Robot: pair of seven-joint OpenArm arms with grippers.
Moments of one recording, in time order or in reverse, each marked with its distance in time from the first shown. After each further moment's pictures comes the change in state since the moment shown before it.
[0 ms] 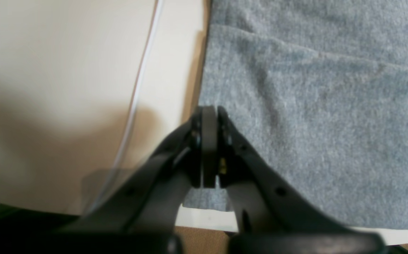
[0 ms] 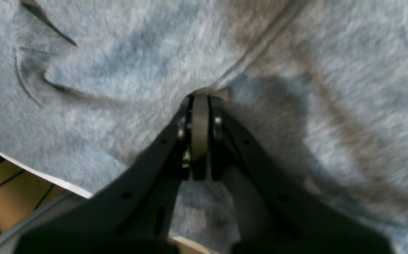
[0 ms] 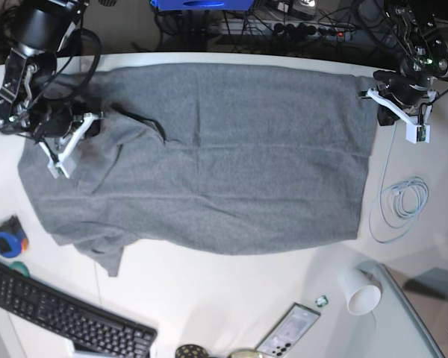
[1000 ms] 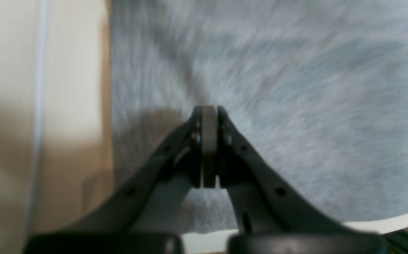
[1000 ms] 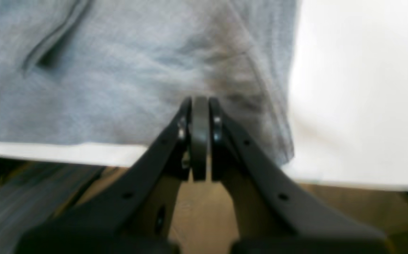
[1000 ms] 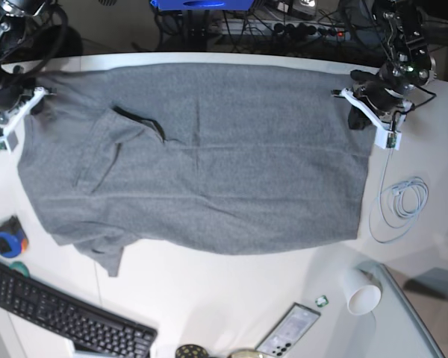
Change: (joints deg) left arm -0.3 -1.2 8.7 -1.4 -0.3 -0.2 -2.2; right arm -9.8 0.1 11.4 22.0 0.3 0.0 -8.3
